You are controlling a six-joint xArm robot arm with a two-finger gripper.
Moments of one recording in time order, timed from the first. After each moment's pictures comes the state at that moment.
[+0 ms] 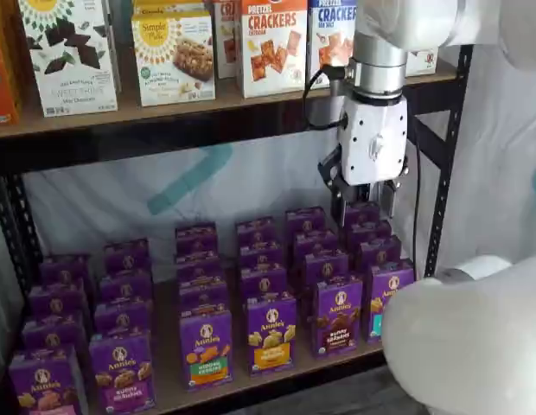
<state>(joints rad) 0.13 -0.91 -0.52 0.03 1.43 0.14</state>
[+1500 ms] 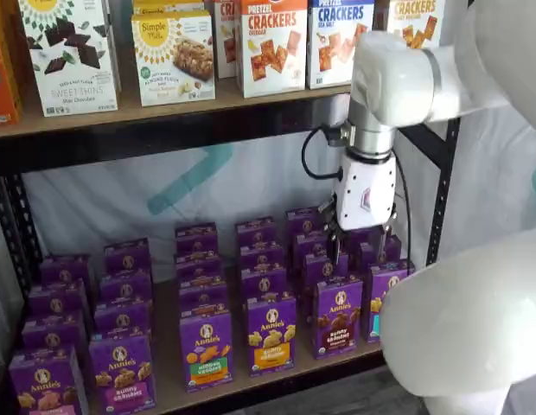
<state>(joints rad) 0.05 -0.73 -0.35 0.04 1.05 0.04</state>
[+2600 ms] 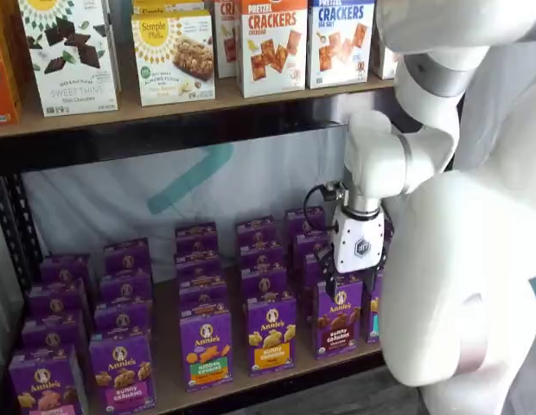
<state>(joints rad) -0.05 -0.15 -0.38 0.01 0.49 -0.05</state>
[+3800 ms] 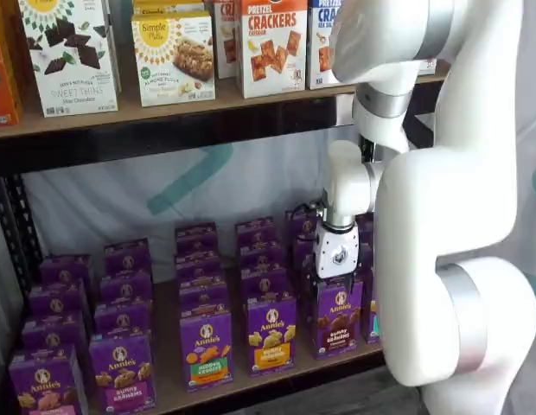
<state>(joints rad) -0.05 0.43 -0.80 0.01 0.34 -0.06</state>
